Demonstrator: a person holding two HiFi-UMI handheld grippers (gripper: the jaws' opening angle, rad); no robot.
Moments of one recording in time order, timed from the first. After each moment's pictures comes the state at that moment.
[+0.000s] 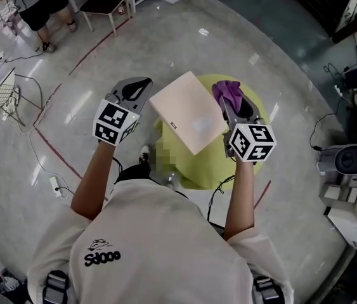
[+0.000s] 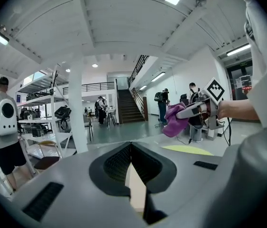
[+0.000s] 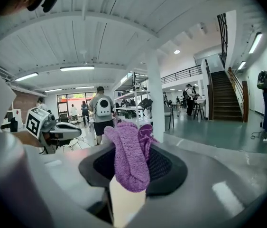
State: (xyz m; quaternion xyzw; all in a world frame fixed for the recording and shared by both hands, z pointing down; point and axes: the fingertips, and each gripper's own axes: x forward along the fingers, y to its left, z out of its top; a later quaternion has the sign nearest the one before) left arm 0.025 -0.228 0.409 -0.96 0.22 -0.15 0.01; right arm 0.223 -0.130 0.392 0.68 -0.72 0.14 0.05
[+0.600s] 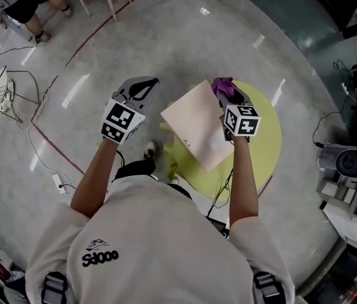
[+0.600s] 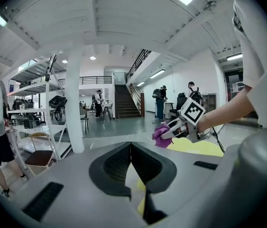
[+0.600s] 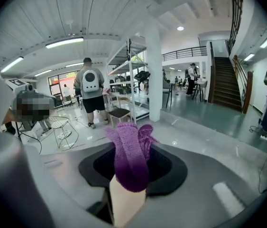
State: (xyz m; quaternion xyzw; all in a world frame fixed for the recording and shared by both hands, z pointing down) left arm 0.034 -0.336 0.483 -0.97 0.18 -0.17 -0.02; right arm 0.257 -0.278 0.562 0.68 -0.68 0.23 0.17
